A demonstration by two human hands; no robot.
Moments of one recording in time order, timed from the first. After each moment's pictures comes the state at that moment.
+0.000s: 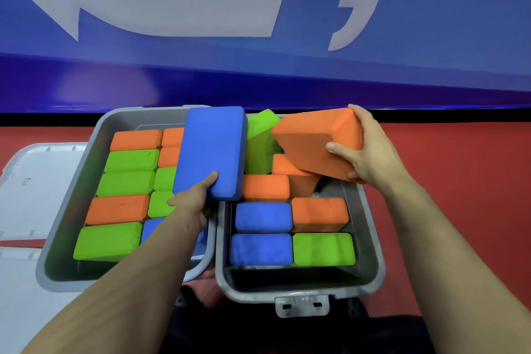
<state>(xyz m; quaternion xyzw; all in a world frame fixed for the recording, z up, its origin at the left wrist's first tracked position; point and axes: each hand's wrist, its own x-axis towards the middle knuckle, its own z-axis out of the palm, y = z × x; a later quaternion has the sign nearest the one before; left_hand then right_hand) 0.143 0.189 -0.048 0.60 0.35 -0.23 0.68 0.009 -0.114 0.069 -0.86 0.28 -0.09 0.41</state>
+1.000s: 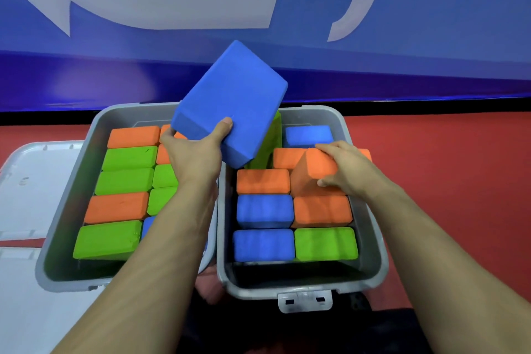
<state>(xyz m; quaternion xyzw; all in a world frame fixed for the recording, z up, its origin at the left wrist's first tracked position) 0.129 0.147 0.072 0.67 0.17 -0.05 0.72 0.016 -0.108 0.014 -0.95 0.18 0.10 0.22</state>
